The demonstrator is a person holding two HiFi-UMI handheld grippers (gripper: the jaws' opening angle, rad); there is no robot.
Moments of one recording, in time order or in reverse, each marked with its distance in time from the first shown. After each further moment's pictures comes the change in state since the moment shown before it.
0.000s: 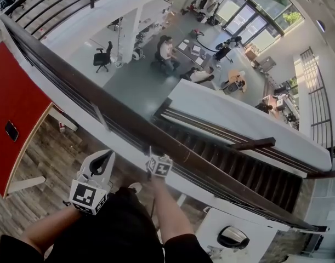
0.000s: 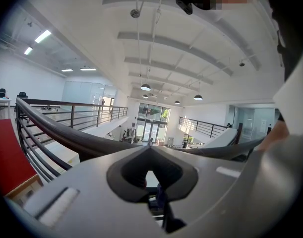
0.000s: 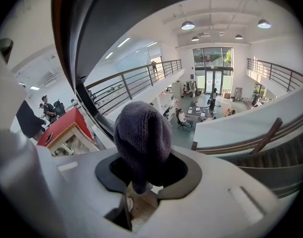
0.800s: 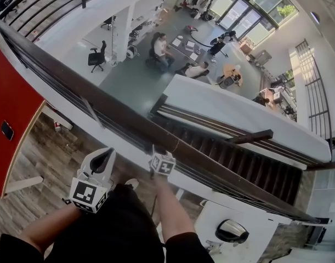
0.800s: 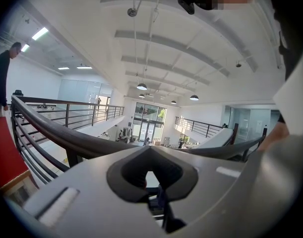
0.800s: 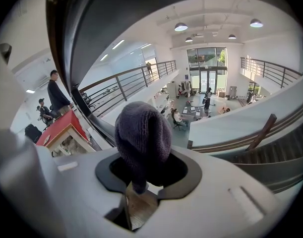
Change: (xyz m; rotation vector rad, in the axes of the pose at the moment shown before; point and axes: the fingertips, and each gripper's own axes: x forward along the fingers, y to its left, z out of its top) left arm 0.007 -0.035 -0.006 -0.004 0.004 -0.043; right arm -0.026 -0.046 -0.012 0.040 -0.014 -0.037
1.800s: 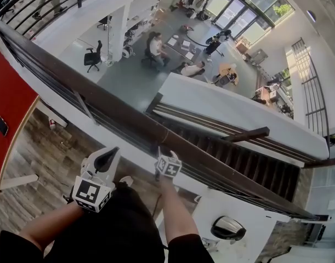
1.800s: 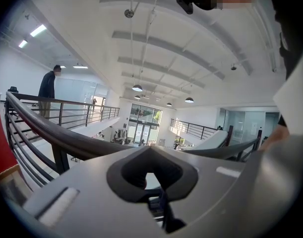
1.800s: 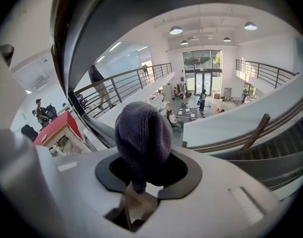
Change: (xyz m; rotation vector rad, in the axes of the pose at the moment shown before) left arm 0.014 -0.053 -0.003 0.003 -0.026 -0.056; right arm -0.040 -0.067 -0.009 0.020 -0.029 -0.040
